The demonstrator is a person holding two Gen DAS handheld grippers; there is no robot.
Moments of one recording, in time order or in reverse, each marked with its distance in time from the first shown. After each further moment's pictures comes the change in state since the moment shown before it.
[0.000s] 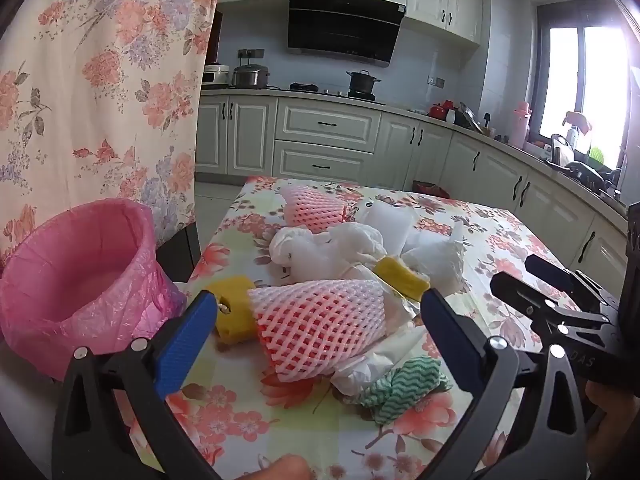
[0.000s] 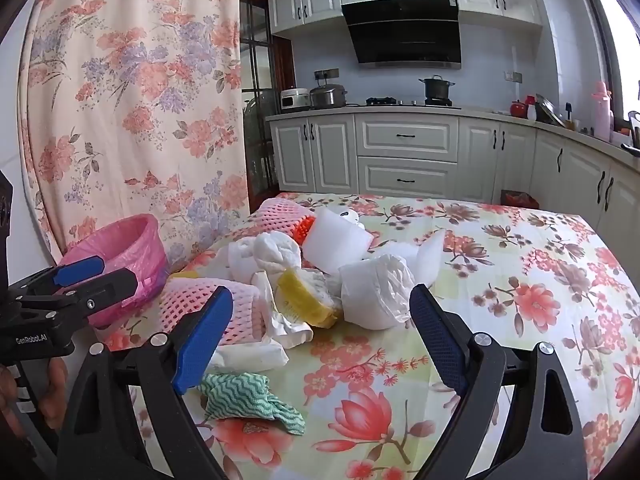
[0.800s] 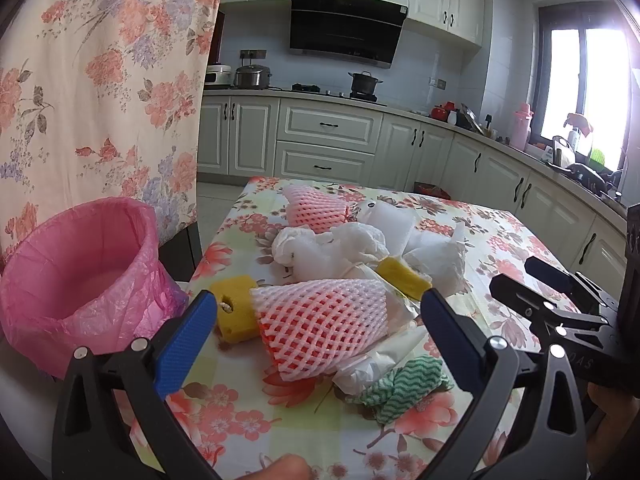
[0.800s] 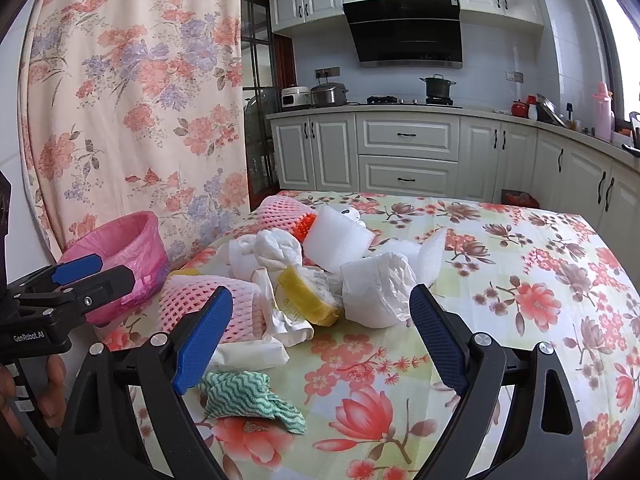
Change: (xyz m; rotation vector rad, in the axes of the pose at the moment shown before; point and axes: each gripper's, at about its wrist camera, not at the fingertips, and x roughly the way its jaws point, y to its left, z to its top) left arm -0.001 0.002 0.000 0.004 -0.003 0.010; right arm 0.003 -0.002 -0.003 0.004 0.010 0.000
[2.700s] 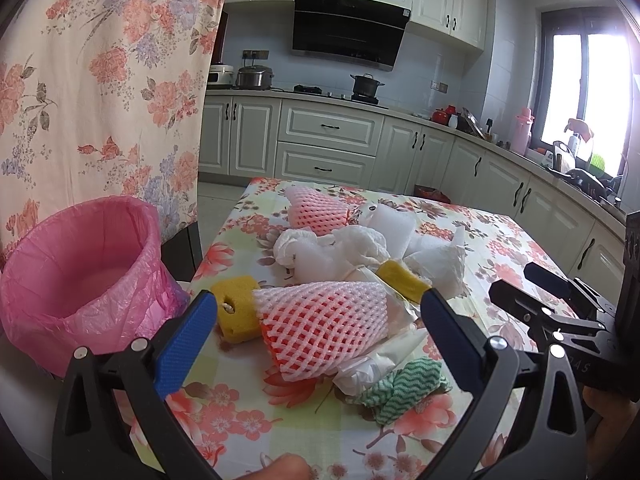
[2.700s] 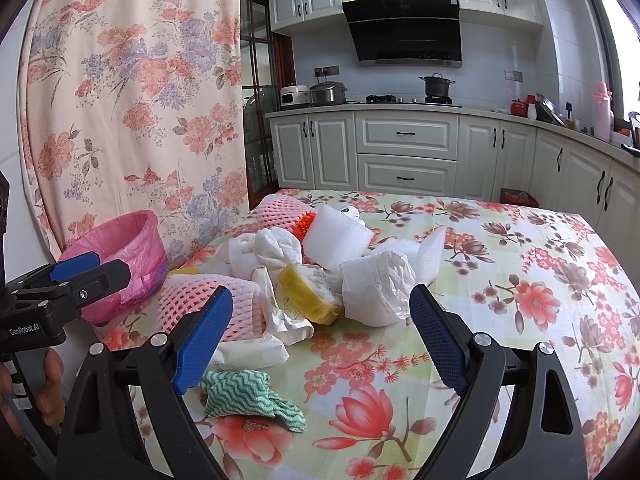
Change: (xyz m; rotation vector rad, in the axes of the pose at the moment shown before) left arm -0.002 0.002 -0.001 -0.012 -0.005 -0.004; right arm -0.001 0.003 0.000 -0.003 0.003 -0.005
